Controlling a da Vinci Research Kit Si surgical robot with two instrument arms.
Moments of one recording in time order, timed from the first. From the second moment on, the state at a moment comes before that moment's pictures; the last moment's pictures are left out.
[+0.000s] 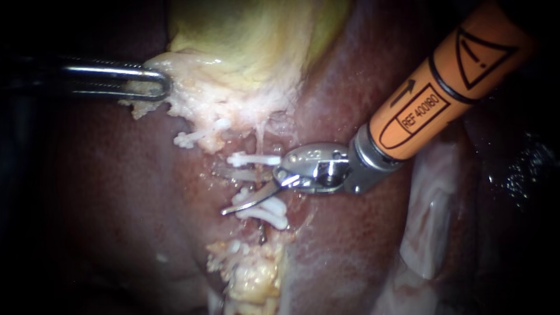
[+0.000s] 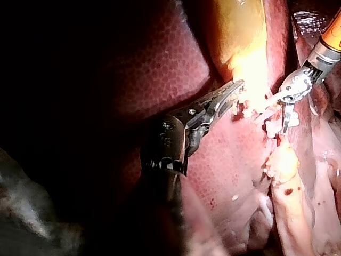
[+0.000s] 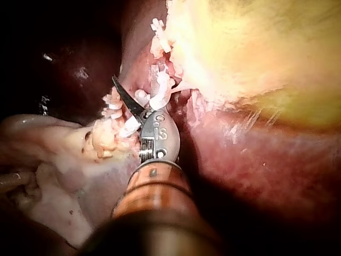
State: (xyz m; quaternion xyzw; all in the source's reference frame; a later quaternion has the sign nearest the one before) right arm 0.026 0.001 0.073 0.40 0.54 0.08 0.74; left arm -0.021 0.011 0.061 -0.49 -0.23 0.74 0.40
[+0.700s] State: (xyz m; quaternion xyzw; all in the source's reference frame) right arm 0.027 -0.001 0.069 0.42 0.53 0.08 0.73; left arm -0.021 0.011 0.061 -0.49 -0.23 0.74 0.40
